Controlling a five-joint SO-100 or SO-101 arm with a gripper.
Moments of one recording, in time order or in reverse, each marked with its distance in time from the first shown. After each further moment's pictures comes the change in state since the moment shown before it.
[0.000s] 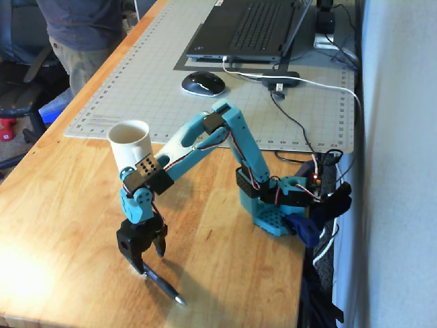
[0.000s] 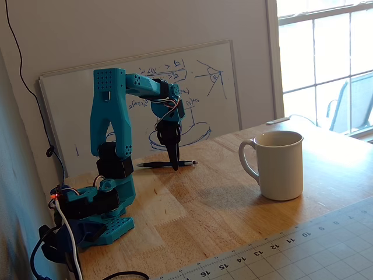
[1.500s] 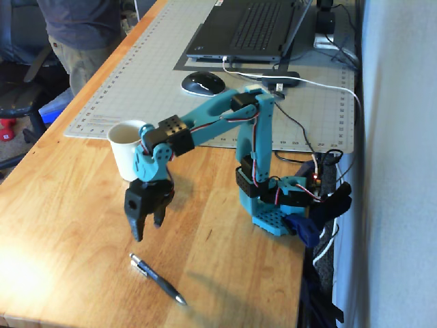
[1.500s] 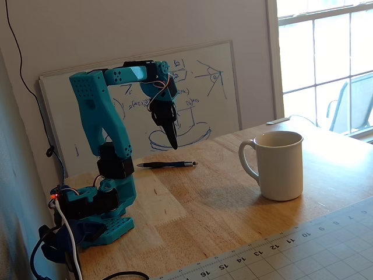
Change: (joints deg) arm 1.7 23.6 9.3 2.2 -4.4
